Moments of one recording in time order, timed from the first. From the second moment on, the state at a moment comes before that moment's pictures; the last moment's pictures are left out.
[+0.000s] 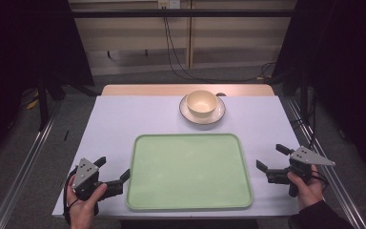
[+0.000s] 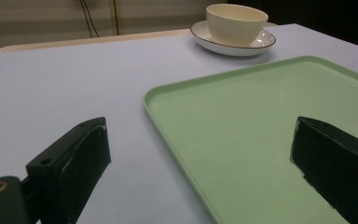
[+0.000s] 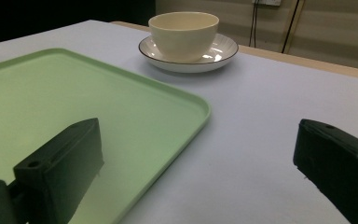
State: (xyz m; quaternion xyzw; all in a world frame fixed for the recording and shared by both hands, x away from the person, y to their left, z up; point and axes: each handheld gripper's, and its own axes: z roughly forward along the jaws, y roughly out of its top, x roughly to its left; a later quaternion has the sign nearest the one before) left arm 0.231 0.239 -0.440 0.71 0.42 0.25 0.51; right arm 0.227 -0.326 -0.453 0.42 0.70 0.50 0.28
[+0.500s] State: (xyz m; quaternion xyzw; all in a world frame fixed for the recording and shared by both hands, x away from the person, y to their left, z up) left arm 0.233 0.227 -0.440 0.72 0.41 0.21 0.52; right arm 0.228 -0.324 -0.455 0.42 0.71 0.49 0.27
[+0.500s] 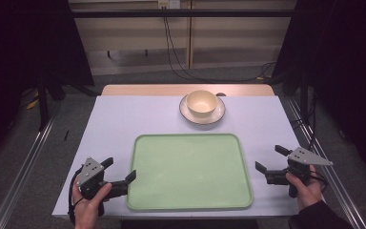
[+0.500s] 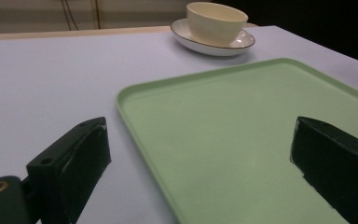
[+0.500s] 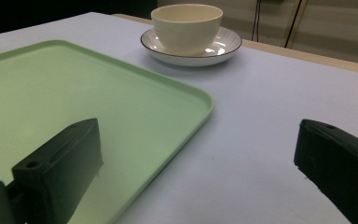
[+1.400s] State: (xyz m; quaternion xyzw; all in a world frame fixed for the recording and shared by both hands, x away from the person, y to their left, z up) left arm 0.264 0.183 -0.421 0.75 0.35 0.24 0.52; right arm 0.226 -0.327 -0.455 0.41 0.71 0.49 0.28
